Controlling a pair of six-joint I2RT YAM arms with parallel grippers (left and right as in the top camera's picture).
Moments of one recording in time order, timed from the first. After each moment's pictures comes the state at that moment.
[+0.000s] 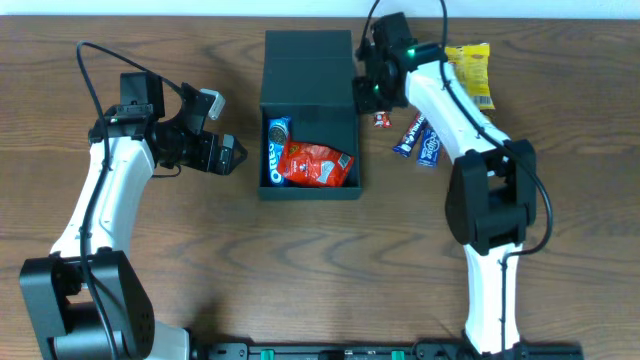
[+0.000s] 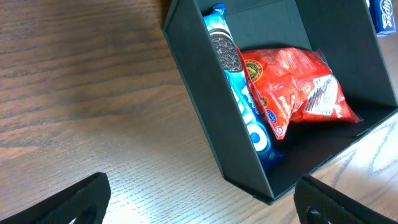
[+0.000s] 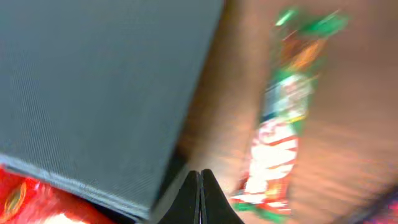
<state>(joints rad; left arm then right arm) 0.08 1.65 1.21 -0.79 0.54 0.33 0.28 2.29 2.01 -0.89 -0.13 0.11</state>
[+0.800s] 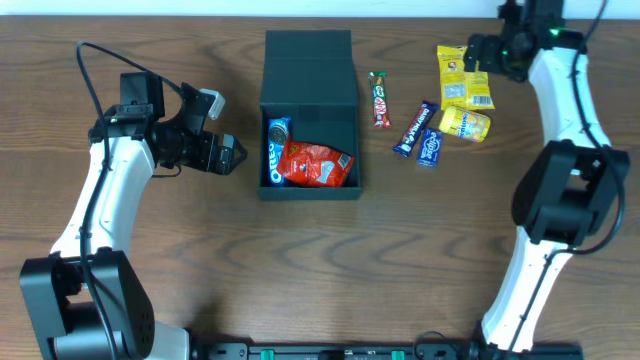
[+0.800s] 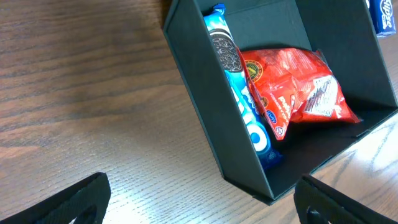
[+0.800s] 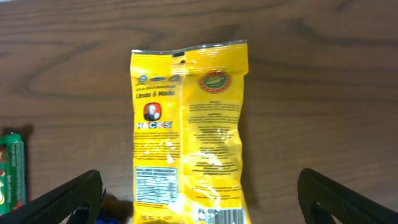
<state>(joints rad) 0.08 1.65 1.21 -0.79 0.54 0.32 -0.16 2.32 2.08 -0.77 -0.16 0.00</state>
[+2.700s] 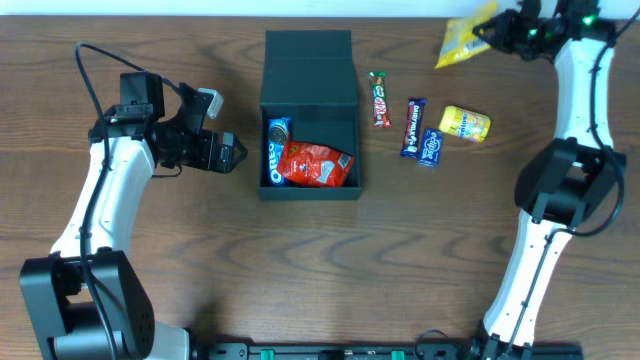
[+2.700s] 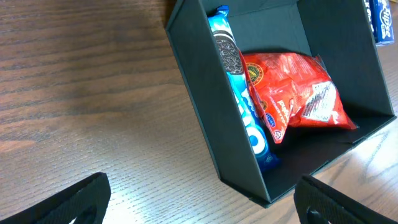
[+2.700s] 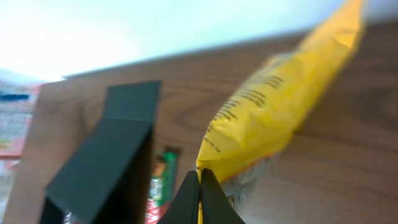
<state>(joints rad) 0.08 1.65 1.21 -0.78 0.54 0.28 -0.25 2.57 2.58 -0.96 -0.79 0.07</state>
